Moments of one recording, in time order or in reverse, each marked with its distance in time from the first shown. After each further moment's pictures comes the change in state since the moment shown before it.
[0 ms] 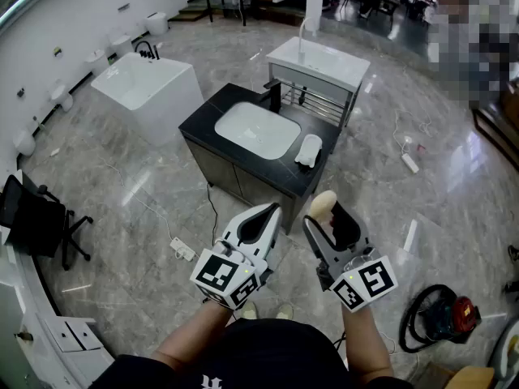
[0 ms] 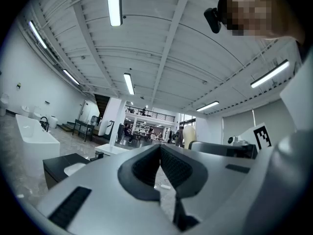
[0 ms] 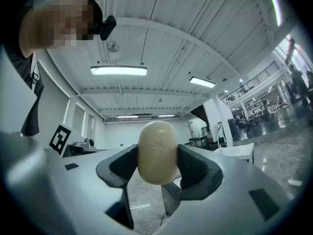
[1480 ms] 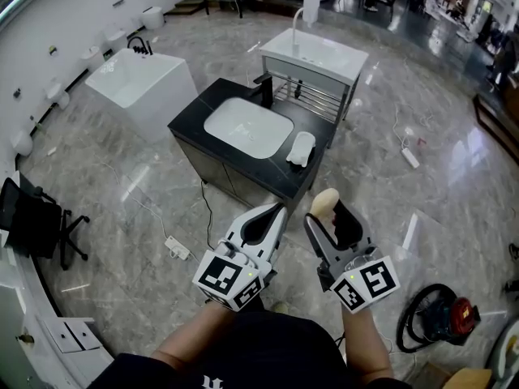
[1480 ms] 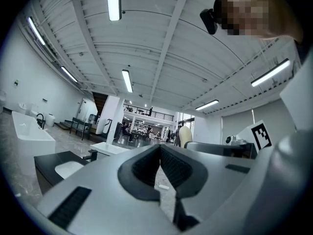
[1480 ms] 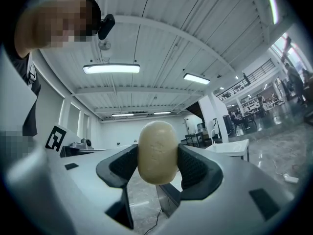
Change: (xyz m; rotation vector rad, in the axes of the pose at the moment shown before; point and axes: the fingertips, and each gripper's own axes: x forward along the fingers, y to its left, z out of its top) left arm 0.063 -0.007 -0.027 -0.006 0.008 -0.018; right arm 0.003 -0.067 -0.016 0.033 0.032 -0.039
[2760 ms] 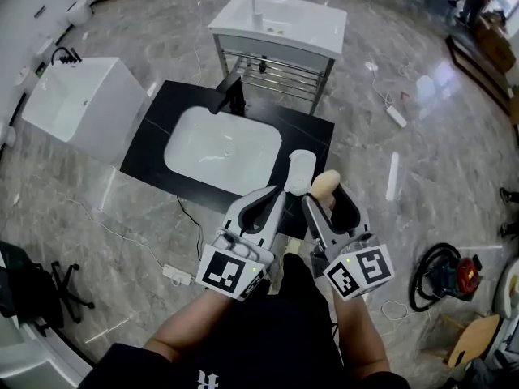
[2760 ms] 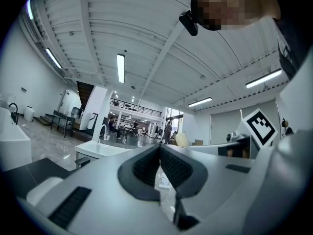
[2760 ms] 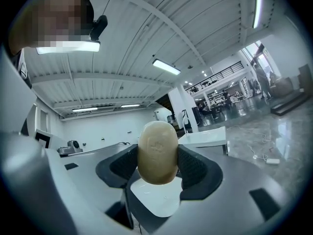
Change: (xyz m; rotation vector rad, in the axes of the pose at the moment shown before) left arm 0.224 0.250 -0.031 0.011 0.045 -0.189; right arm 0.260 -0.195 -0.068 0.122 0.073 -0.368
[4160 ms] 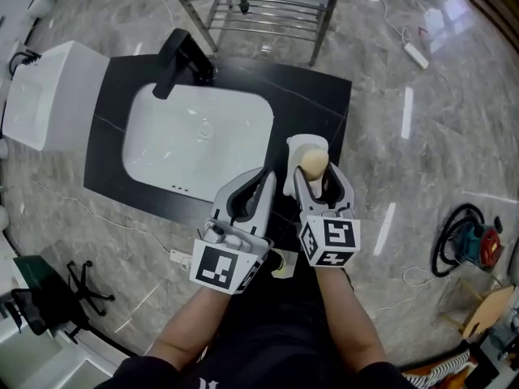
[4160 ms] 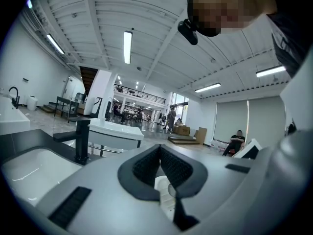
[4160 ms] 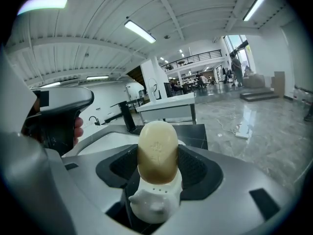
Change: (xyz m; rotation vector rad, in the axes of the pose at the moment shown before) left arm 0.107 0.102 -0.193 -0.042 0.164 0.036; right arm 0.116 -0.179 -0.250 0.057 0.313 -0.365
